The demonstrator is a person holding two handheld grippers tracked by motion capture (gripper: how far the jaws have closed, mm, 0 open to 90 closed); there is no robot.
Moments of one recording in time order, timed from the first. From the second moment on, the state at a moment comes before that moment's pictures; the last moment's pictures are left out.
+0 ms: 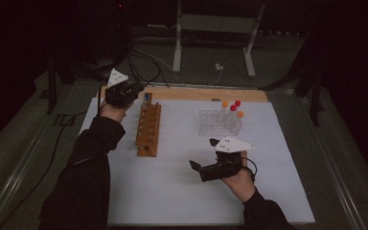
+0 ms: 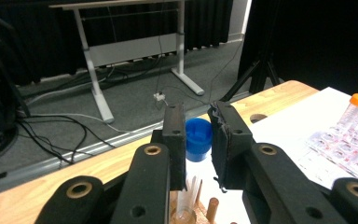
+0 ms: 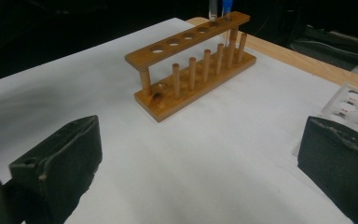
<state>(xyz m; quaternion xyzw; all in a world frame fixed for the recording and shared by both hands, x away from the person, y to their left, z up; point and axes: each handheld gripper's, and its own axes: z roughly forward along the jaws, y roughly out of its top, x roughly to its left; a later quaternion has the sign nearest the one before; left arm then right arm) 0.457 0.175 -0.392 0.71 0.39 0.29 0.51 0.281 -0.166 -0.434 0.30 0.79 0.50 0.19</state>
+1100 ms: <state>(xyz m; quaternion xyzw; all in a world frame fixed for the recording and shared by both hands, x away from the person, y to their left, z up) 0.473 0.168 -0.452 0.72 0.42 0.26 0.48 0.281 -0.169 -0.434 0.30 0.79 0.50 0.18</state>
